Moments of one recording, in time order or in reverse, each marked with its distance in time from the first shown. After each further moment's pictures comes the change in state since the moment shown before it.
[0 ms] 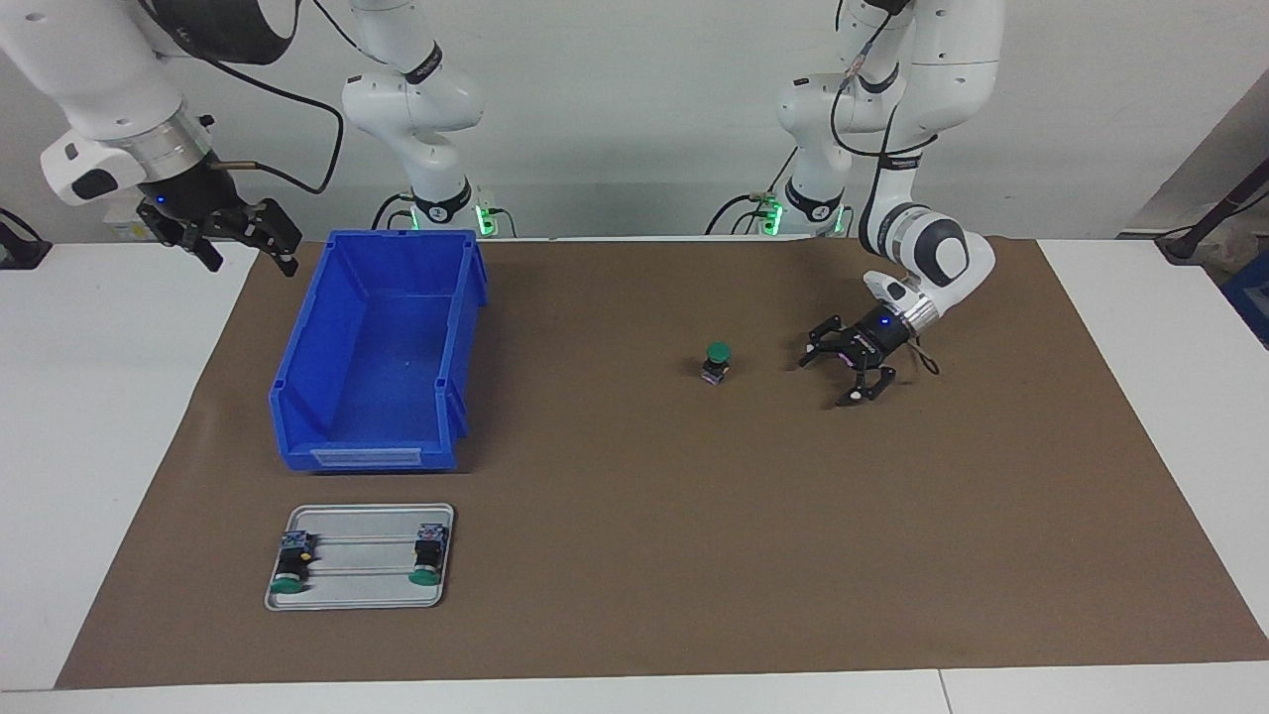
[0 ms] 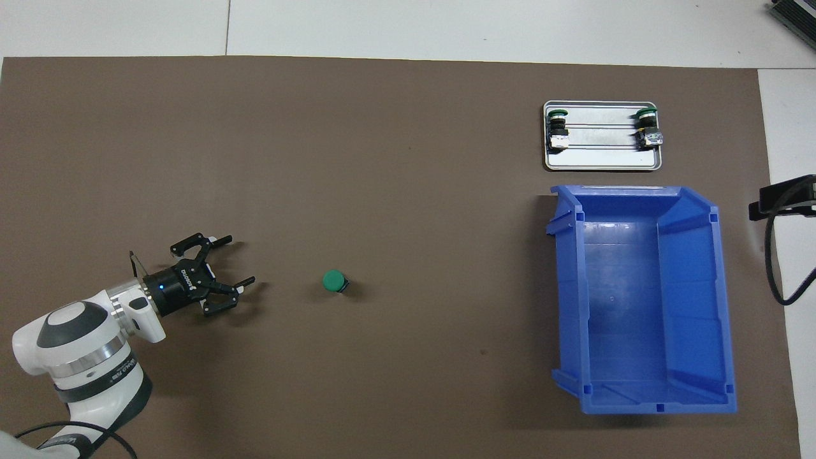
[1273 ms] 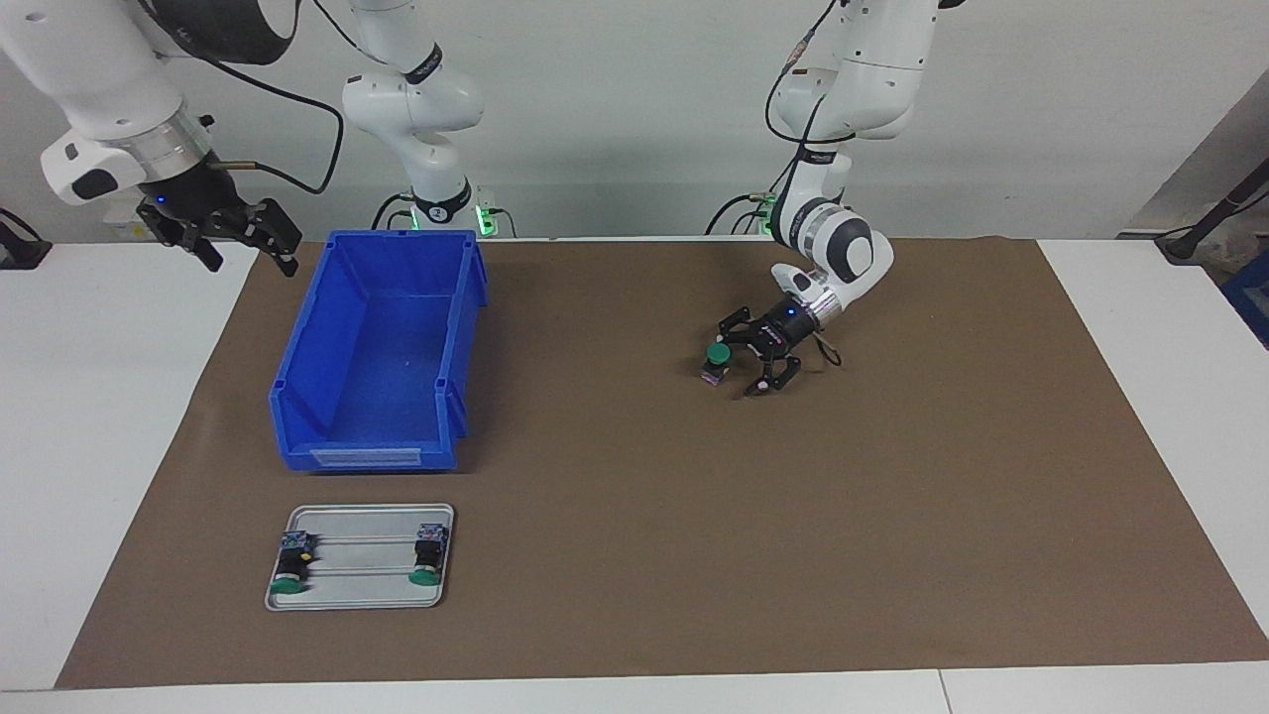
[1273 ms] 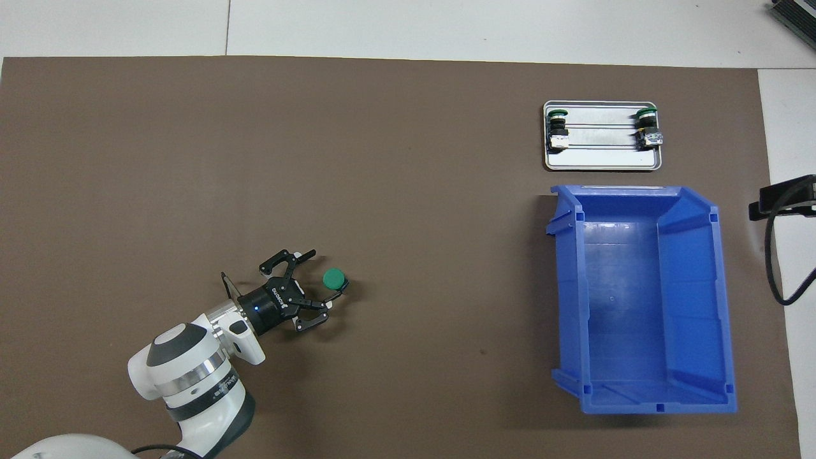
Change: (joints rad) left arm -0.412 0.004 -0.011 -0.089 -0.565 0.036 0.205; right arm 0.000 0.000 0.000 0.000 0.000 0.000 0.000
